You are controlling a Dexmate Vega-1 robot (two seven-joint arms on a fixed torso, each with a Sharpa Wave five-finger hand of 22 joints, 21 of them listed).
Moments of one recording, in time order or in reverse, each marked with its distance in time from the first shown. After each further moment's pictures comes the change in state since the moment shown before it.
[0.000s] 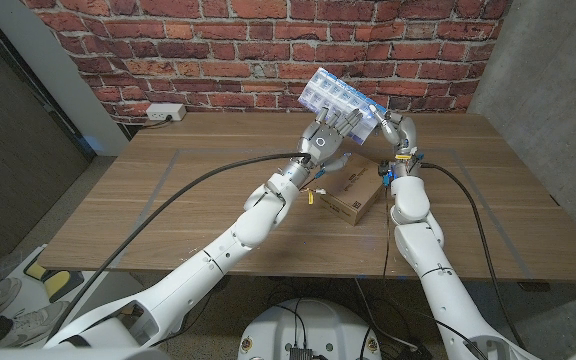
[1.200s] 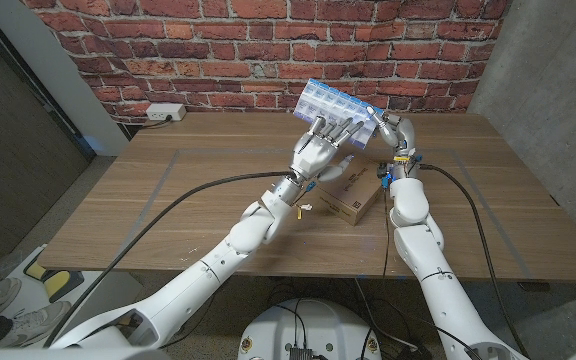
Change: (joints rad) left arm 0.025 -0.006 -0.027 0.149 -0.222 -0.108 0.509; left_hand 0.055 0.076 0.071 -0.068 -0.008 0.013 -0.174 0.112 0.013 0.302 0.039 0.092 0.022 0.282 -0.017 0.109 -0.077 0.002 -0.085 0.108 -0.026; right arm -0.020 0.005 -0.007 -0.035 -0.020 -0.030 -0.003; right_hand 0.003 -0.003 -0.001 0.001 0.000 0.003 -0.003 -0.004 0.002 0.004 -0.003 0.005 -0.001 -0.004 0.003 0.000 0.001 0.000 0.000 -0.001 0.000
